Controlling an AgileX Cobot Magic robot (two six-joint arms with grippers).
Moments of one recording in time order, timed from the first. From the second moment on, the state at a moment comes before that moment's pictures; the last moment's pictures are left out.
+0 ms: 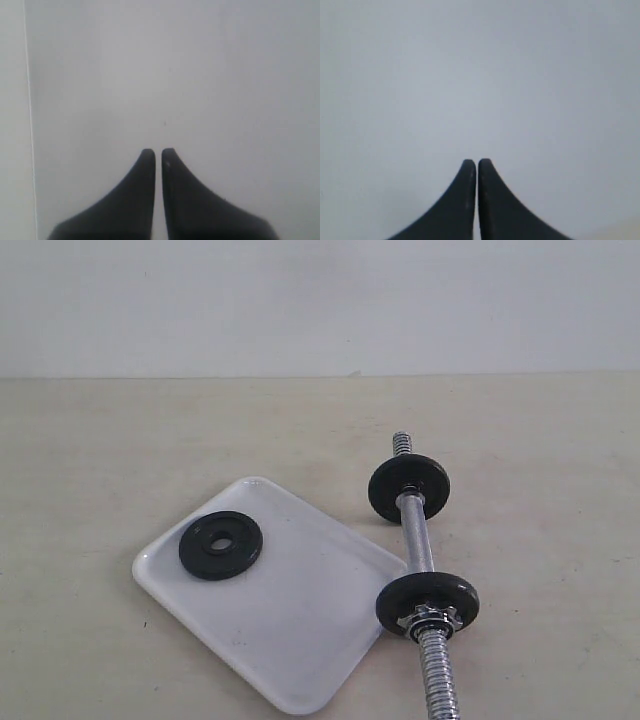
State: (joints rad) left arm 0.07 0.00 0.00 0.05 -0.59 0.16; right arm 0.01 0.00 0.00 0.16 -0.35 0.19
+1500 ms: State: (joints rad) left arm 0.07 0.65 -0.69 0.07 0.01 -0.22; right arm 0.01 0.76 -0.89 0.52 0.51 -0.50
